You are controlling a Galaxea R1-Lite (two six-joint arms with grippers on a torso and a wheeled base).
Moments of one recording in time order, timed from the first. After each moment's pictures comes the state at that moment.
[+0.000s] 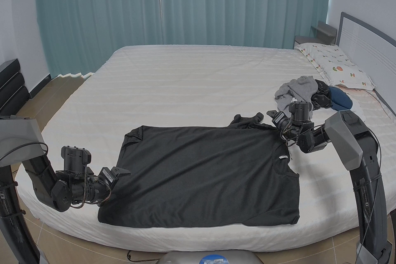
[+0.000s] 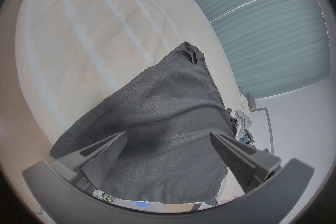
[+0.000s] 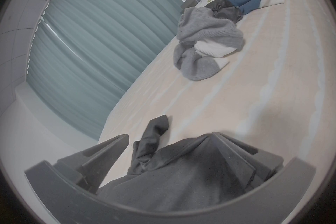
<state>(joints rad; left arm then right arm) -0.09 2.10 -0.45 -0.91 -0.26 -0.99 0.12 2.69 -1.73 -0.60 -0.02 0.86</state>
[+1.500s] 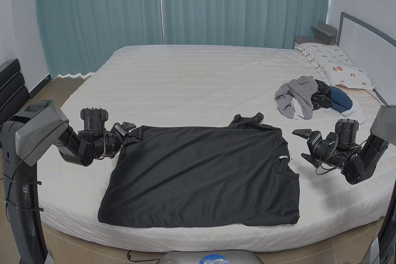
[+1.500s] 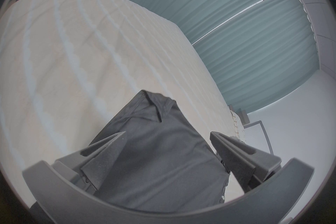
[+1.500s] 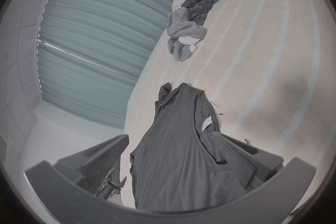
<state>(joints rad) -0.07 2.38 -1.21 -0.66 -0.14 -0.94 0.02 2.16 -0.66 -1.11 0.30 1.01</state>
